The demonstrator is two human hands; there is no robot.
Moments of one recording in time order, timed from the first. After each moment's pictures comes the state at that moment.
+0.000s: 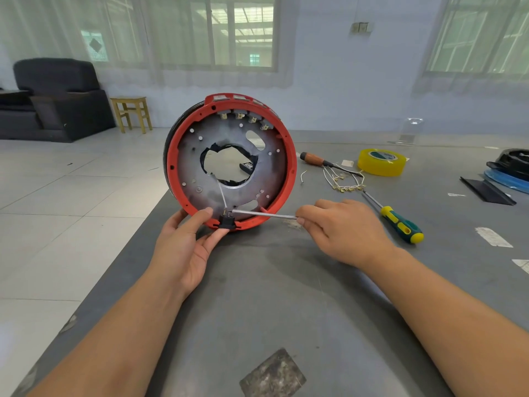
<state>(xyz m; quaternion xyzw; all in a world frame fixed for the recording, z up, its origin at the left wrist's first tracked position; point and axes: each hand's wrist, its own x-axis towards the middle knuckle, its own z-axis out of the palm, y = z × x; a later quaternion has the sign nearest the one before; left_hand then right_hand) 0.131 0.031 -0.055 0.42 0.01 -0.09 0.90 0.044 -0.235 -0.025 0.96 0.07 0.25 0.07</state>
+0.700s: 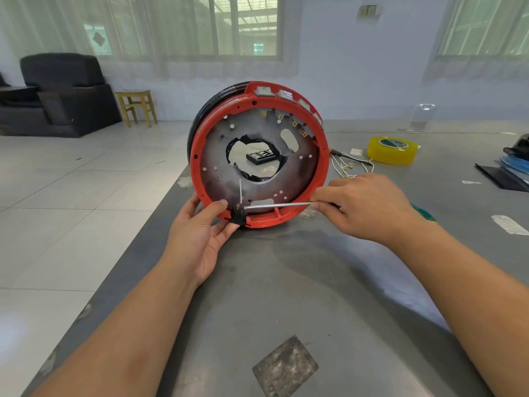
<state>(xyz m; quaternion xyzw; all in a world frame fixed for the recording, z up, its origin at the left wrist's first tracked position) 0.127 0.027 -0.054 0.45 -0.01 -0.10 0.89 0.042 -0.246 -0.002 0.94 0.14 0.30 0.09</state>
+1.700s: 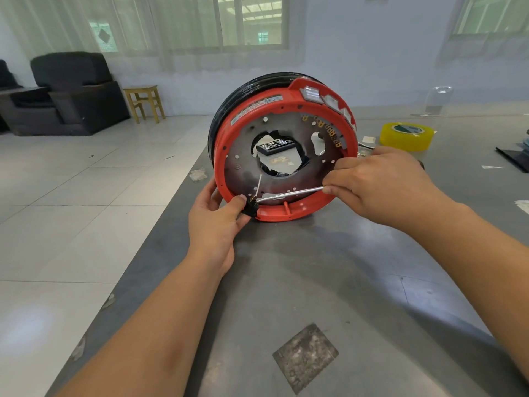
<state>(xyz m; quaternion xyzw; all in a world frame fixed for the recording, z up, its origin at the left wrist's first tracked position) 0.115 0.015 -0.049 0.52 -0.02 -0.01 0.85 0.032 -0.226 0.023 0.94 0.14 0.26 0.15</state>
